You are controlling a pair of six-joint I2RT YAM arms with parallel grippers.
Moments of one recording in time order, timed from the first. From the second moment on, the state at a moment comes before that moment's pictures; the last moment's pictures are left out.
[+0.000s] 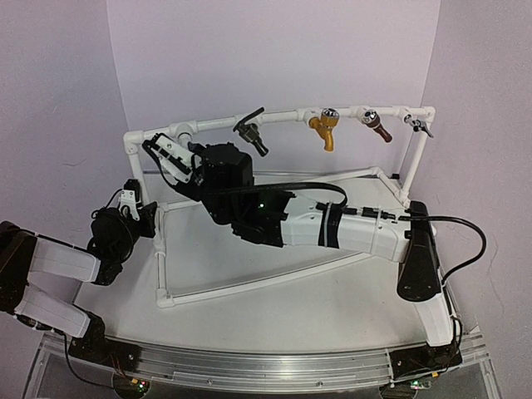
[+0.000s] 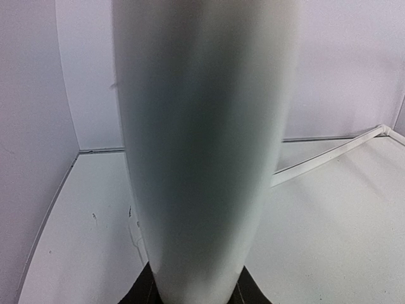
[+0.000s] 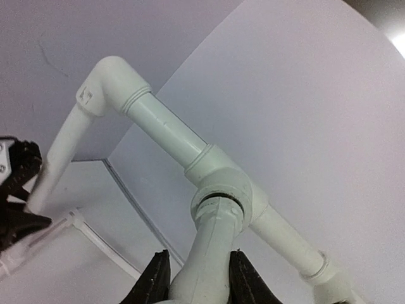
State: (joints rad) left arm -0.33 1.31 0.31 0.92 -0.13 -0.04; right arm 1.22 2.21 2.09 0.21 0.65 -0.77
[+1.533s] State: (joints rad) left arm -0.33 1.31 0.31 0.91 -0.13 -0.04; right arm 1.21 1.87 1.78 0.21 0.36 0.01
